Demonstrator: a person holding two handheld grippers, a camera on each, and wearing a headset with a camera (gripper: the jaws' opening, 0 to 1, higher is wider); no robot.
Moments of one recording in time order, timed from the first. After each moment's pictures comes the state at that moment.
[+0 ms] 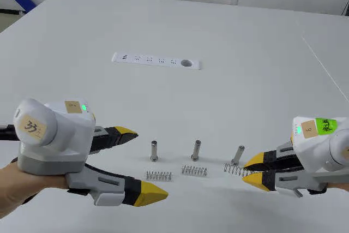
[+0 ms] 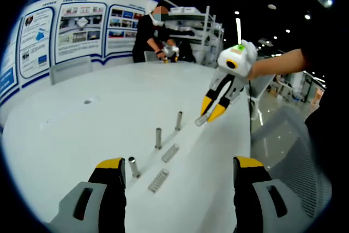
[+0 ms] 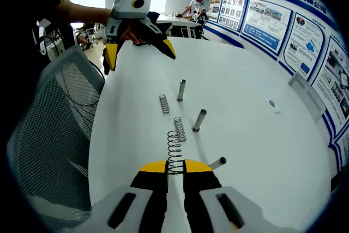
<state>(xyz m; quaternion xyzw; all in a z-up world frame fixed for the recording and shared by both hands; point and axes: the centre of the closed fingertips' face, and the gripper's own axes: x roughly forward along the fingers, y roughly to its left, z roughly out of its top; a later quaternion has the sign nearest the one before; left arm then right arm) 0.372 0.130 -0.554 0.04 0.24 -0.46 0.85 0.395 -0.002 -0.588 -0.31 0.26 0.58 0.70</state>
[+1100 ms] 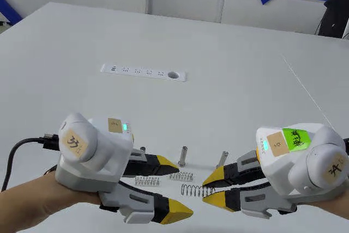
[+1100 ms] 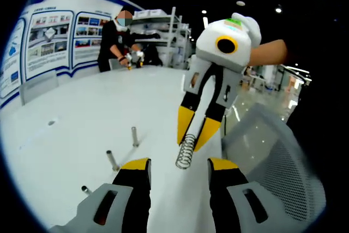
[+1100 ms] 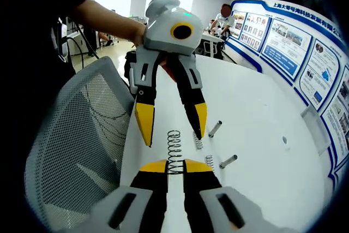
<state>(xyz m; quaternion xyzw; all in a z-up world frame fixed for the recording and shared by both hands) 0.334 0.061 -0.542 0.06 0.21 -0.57 0.79 0.328 0.054 -0.546 -0.33 0.21 0.64 0.66</state>
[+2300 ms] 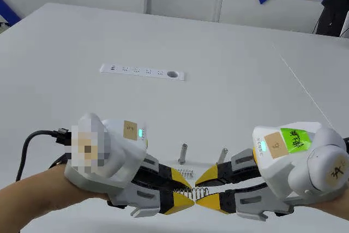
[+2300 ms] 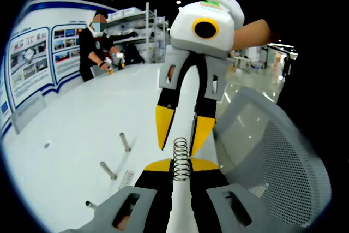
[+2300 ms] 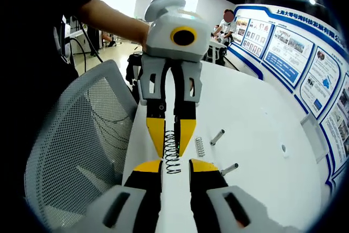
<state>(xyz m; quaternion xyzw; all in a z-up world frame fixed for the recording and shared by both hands) 0.316 0.053 -0.541 0.14 0.19 -0.62 0.75 0.318 0.063 -0.539 -0.33 0.18 0.65 0.66</state>
